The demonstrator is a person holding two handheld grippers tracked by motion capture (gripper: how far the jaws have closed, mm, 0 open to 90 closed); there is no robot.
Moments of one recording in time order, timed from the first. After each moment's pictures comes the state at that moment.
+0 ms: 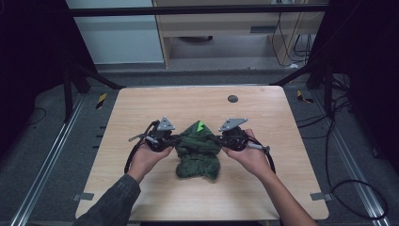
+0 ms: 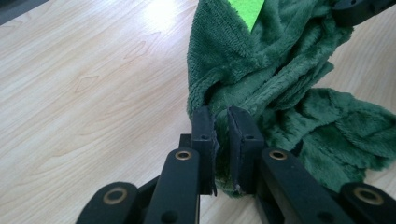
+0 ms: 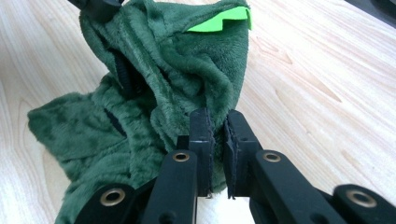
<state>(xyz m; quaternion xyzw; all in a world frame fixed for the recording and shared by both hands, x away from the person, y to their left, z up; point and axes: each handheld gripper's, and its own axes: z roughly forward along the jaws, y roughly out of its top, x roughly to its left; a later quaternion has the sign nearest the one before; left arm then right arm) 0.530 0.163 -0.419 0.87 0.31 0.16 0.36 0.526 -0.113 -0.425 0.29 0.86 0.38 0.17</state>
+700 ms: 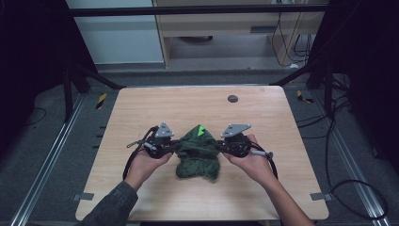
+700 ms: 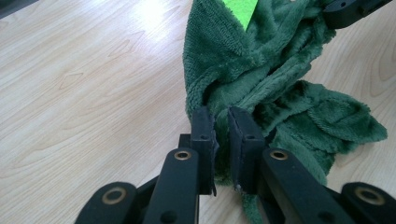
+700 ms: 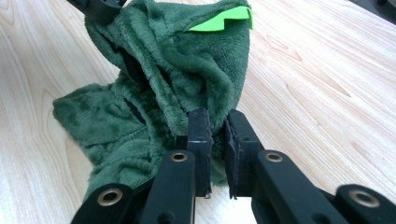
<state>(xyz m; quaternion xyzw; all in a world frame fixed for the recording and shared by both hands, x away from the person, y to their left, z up) 0.510 0.164 -0.420 0.86 0.30 0.15 0.38 0.506 -0.118 -0.426 0.29 0.86 0.40 0.16</state>
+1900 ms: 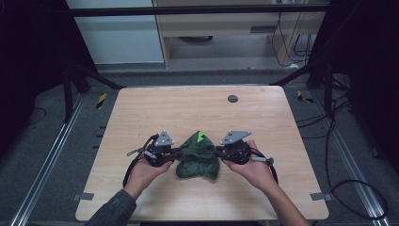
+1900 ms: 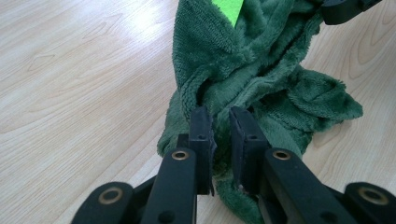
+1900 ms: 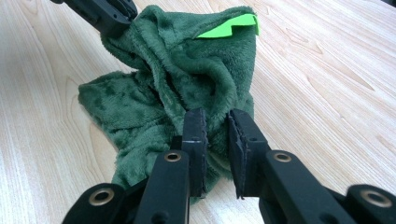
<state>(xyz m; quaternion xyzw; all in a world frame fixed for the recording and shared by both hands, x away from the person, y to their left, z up) 0.492 0.164 -0.435 0.87 0.30 0.13 0.38 0.489 -0.117 -0.432 0.27 0.86 0.40 0.15</state>
